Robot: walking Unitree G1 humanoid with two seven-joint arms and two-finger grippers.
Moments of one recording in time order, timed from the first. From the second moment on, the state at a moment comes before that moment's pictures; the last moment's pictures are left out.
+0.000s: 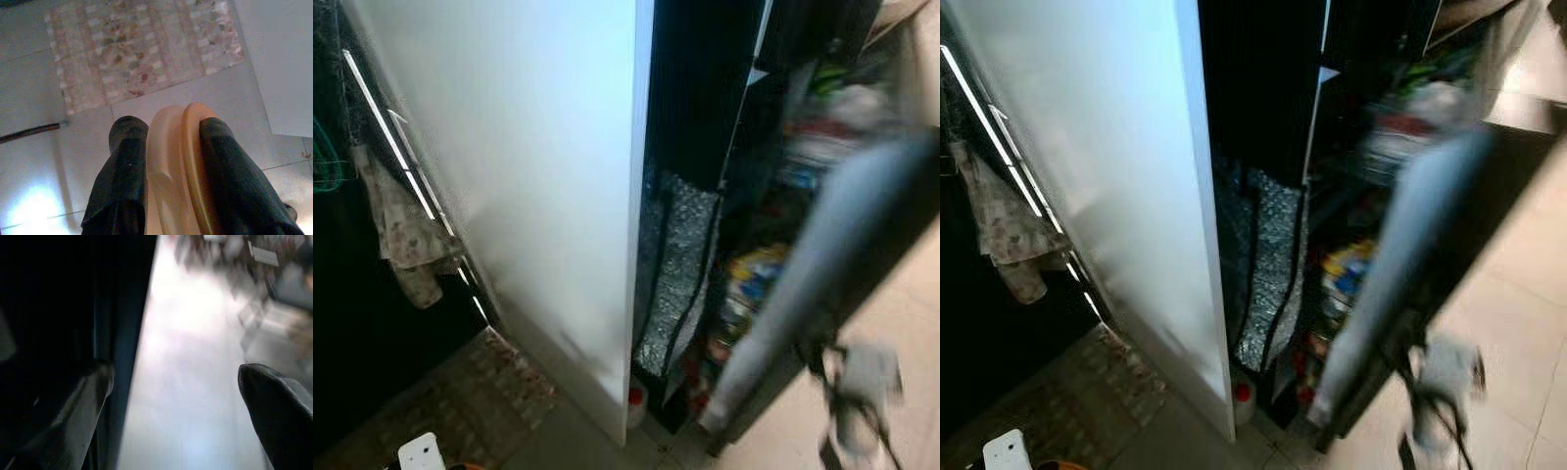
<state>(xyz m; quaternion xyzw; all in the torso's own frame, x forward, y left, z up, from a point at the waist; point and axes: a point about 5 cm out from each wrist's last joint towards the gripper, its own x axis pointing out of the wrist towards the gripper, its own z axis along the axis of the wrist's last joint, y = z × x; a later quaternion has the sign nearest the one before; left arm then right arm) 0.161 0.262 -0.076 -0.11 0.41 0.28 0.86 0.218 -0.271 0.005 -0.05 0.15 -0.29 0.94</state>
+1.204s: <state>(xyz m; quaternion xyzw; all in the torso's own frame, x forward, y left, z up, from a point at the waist) 0.168 0.247 -0.078 -0.10 0.42 0.23 0.87 0.148 -0.225 -0.092 0.03 0.48 -0.10 0.87</state>
